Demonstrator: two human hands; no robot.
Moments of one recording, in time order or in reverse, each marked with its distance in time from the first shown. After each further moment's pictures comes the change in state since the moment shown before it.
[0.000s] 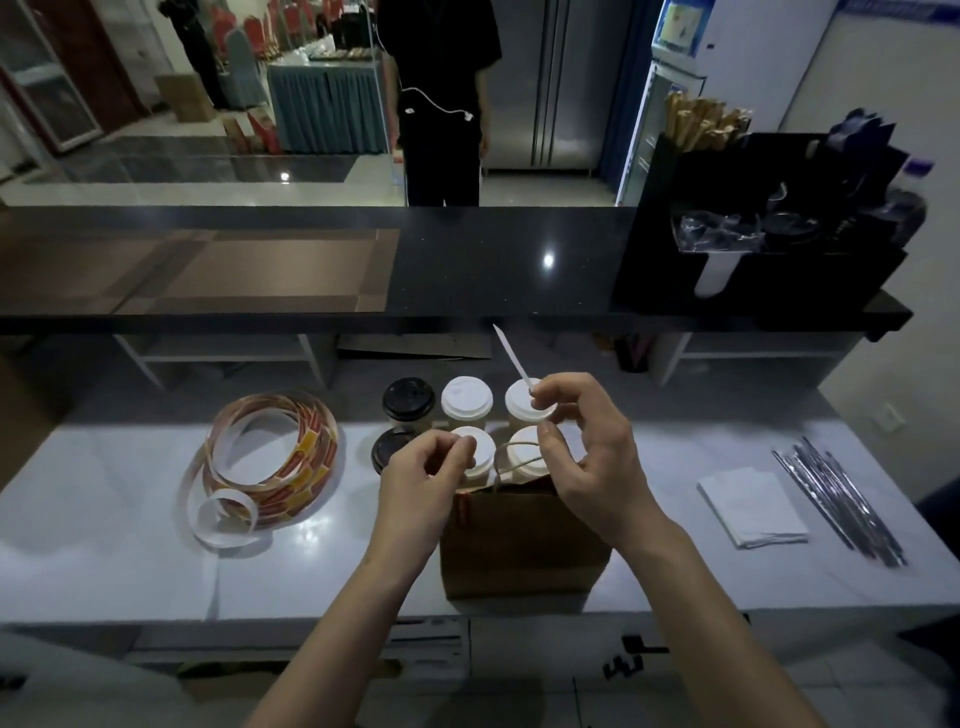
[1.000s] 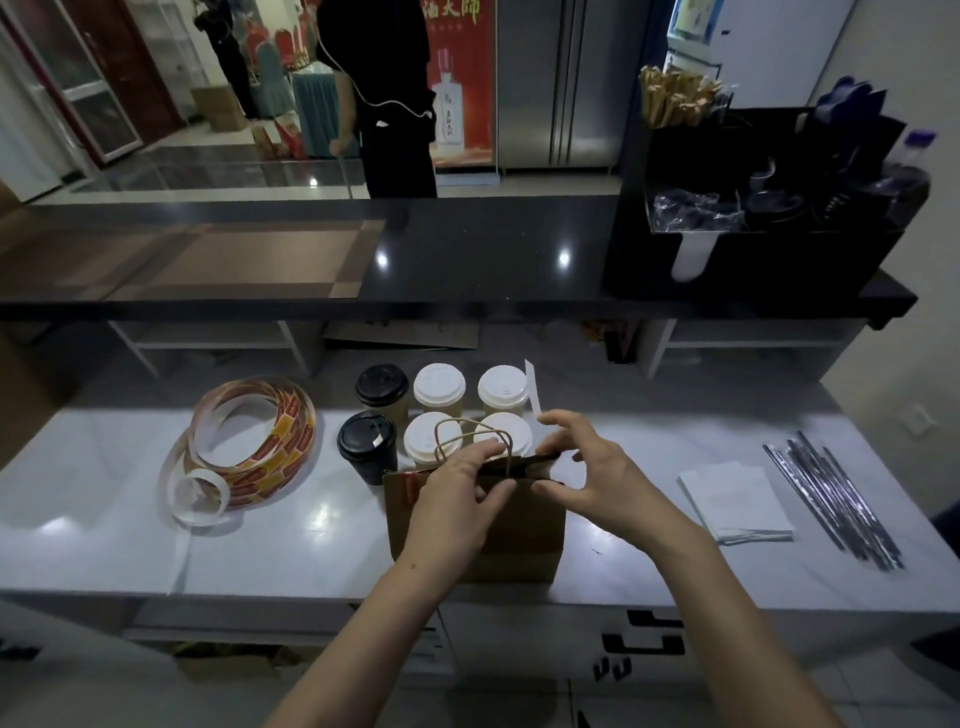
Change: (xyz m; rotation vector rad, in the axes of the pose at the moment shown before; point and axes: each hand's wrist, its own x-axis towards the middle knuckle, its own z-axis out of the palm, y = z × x) left_hand -0.025 -0.018 0.101 0.445 -0.088 0.071; right_hand -0.049 0.113 -0.066 -0.171 -0.486 0.318
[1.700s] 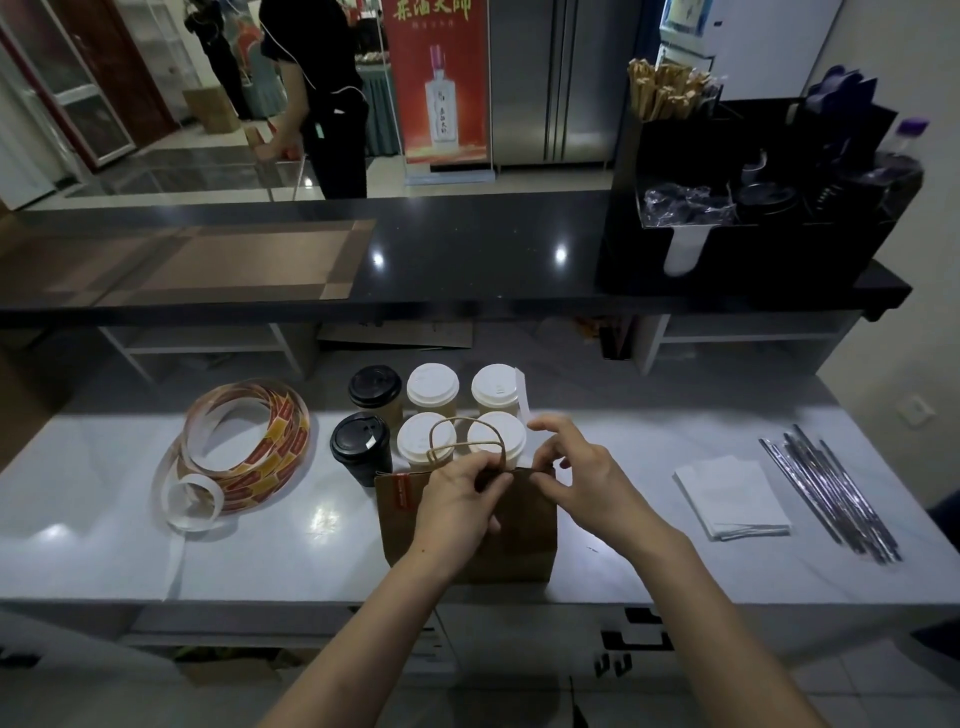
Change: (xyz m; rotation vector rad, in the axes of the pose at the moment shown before) left_hand 0.014 -0.012 0.023 -0.156 -0.081 -0.010; right_hand 0.005 0.013 0.018 -0.021 0.080 -0.053
